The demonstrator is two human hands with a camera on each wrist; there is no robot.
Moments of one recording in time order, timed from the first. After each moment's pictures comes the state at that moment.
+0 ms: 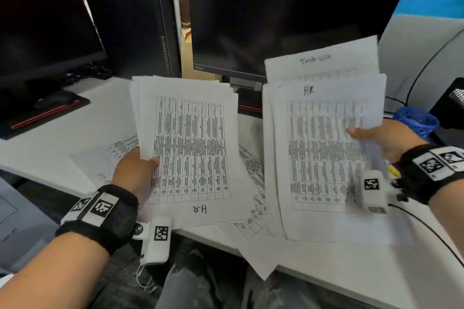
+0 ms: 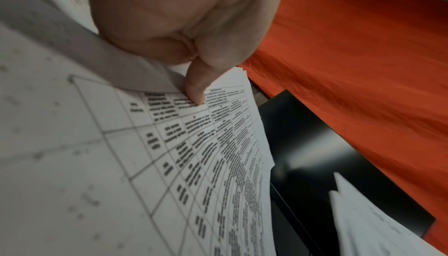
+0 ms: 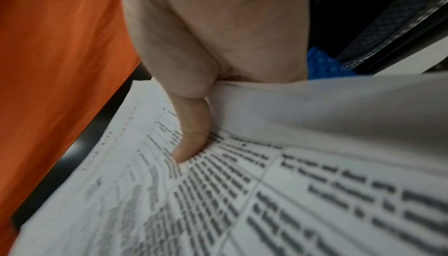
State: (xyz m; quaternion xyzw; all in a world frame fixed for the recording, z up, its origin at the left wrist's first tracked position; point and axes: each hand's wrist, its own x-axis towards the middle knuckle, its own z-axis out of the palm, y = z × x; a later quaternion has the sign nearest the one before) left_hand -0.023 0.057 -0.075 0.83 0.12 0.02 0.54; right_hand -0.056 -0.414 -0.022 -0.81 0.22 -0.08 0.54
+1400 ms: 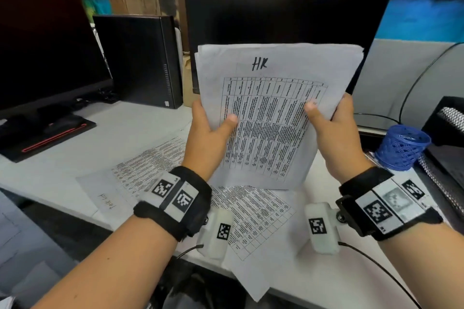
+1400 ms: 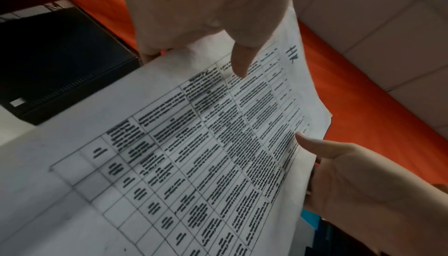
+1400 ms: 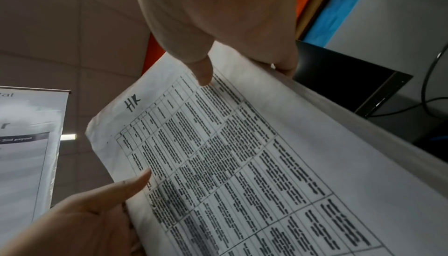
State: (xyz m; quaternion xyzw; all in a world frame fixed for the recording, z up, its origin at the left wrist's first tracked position) left_hand -0.038 -0.073 0.020 0.72 -0.17 0.15 0.65; right_hand -0.069 -0.280 0.030 -0.72 0.01 -0.33 0.61
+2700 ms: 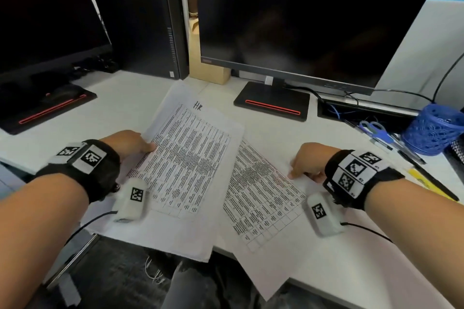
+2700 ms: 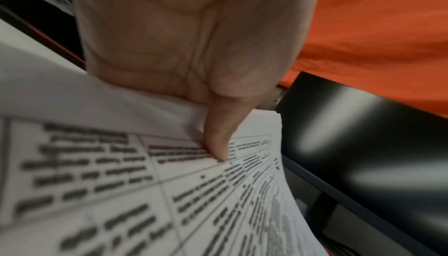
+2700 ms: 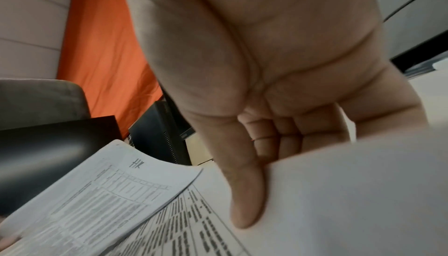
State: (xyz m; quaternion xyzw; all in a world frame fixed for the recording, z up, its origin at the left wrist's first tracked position) left_hand 0.036 0.084 -0.031 0.93 0.13 -0.15 0.30; right_hand -0.011 -0.269 -0.054 -0.95 0.14 0.24 0.16
